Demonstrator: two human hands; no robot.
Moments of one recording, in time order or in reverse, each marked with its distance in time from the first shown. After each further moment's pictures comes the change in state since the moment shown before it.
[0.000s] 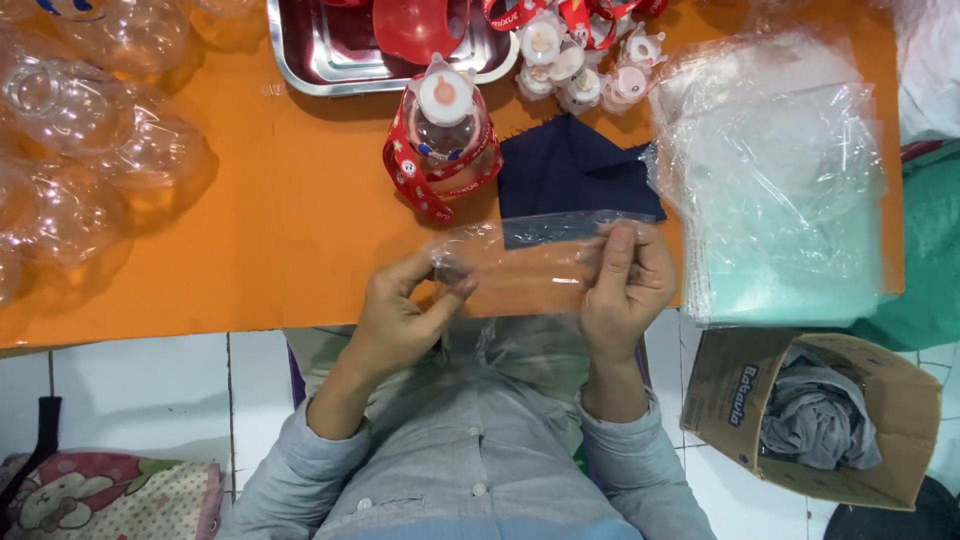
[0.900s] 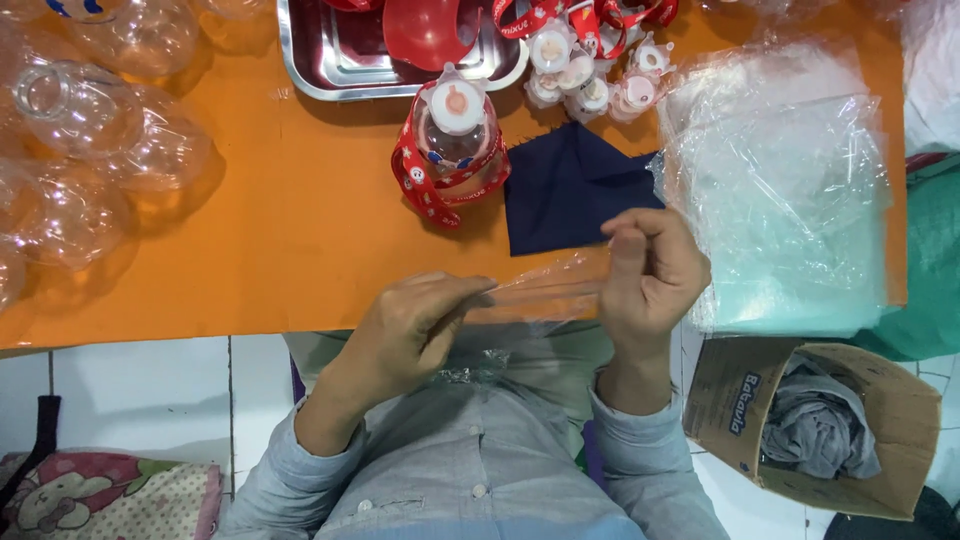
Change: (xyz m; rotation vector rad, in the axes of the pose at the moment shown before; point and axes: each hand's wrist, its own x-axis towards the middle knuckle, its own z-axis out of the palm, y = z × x) left_hand 0.015 0.067 -0.007 0.298 -0.252 0.107; right_hand 0.040 -0.035 0.002 -0.167 -0.175 -0.217
